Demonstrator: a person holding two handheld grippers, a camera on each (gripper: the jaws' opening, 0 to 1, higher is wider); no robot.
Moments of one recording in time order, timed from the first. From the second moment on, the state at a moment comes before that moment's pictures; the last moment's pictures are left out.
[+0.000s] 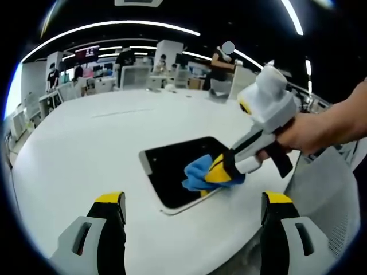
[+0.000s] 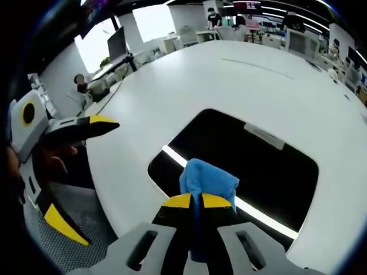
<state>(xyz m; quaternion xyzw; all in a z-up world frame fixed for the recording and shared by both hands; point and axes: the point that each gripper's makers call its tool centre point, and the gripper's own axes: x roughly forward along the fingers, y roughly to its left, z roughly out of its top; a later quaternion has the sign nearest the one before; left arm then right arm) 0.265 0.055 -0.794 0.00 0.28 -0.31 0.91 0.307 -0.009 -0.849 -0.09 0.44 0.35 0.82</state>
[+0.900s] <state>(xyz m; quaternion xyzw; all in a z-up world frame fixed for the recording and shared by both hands) 0.265 0.055 -0.794 0.00 0.28 -0.31 0.91 0.307 0.051 -0.849 -0.09 0.44 0.39 0.81</state>
